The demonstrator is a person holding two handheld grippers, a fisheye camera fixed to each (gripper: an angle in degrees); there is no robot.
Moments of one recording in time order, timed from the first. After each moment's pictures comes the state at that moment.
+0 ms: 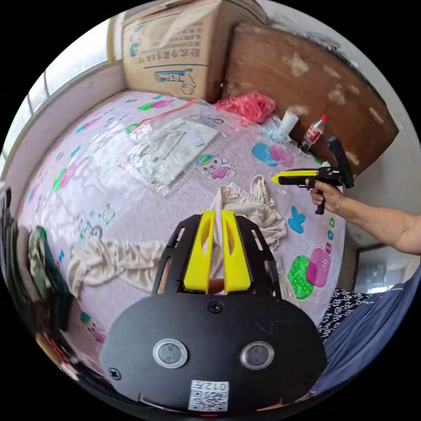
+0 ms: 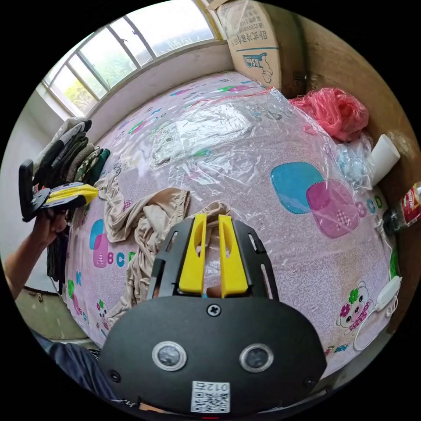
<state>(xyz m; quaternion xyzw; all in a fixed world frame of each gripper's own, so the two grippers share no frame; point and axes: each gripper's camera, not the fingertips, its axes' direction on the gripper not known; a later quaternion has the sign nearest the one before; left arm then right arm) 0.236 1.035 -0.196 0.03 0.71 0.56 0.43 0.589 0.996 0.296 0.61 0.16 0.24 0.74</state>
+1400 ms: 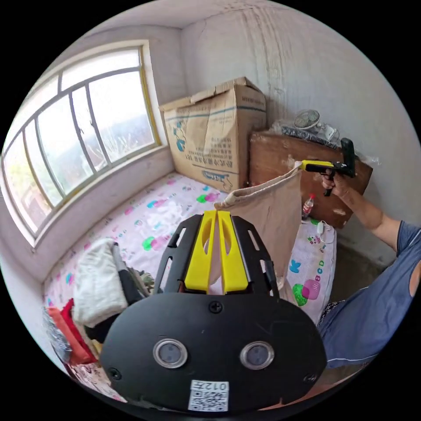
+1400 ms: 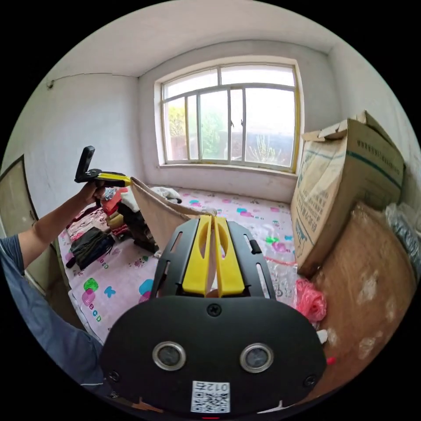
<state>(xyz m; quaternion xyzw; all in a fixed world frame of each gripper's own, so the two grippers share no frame) 0.003 0.947 -0.355 0.20 0.76 0.38 0.49 0.213 1.366 -0.157 0.74 0.35 -0.08 0.57</state>
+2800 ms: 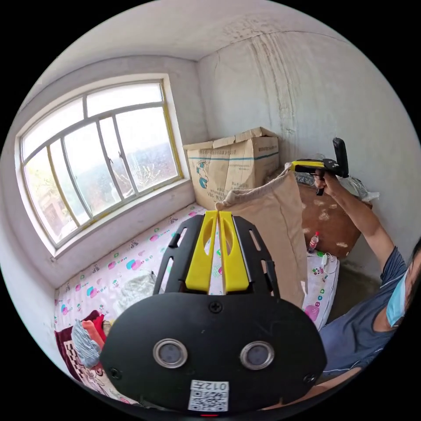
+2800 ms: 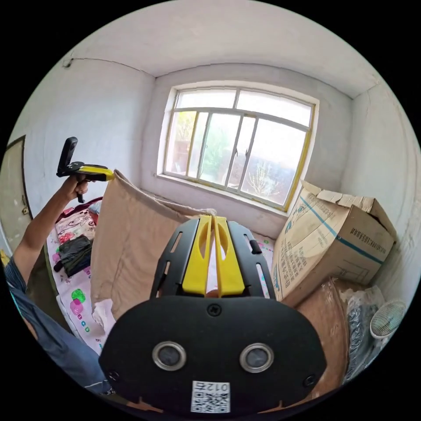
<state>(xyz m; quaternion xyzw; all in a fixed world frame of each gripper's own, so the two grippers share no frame) -0.326 0.796 -0.437 0.22 0.77 0.30 0.52 0.035 1.405 -0.431 0.72 0.42 -0.10 0.54</state>
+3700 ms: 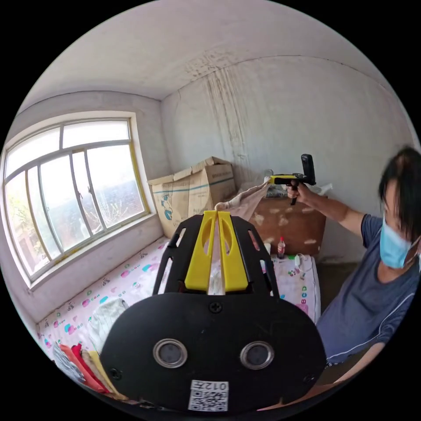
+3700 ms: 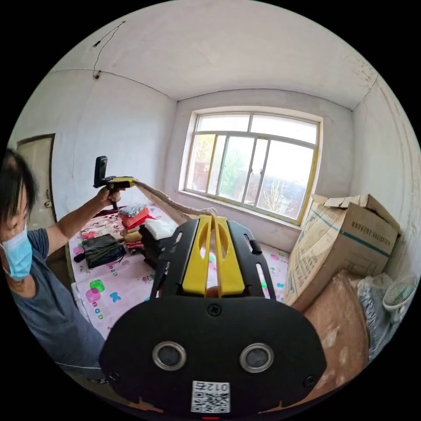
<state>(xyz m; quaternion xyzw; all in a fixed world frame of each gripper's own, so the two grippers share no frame) -0.502 0.759 -0.209 0.31 0.83 0.25 0.38 0.025 1.450 -0.153 0.74 0.39 -0.19 0.51</state>
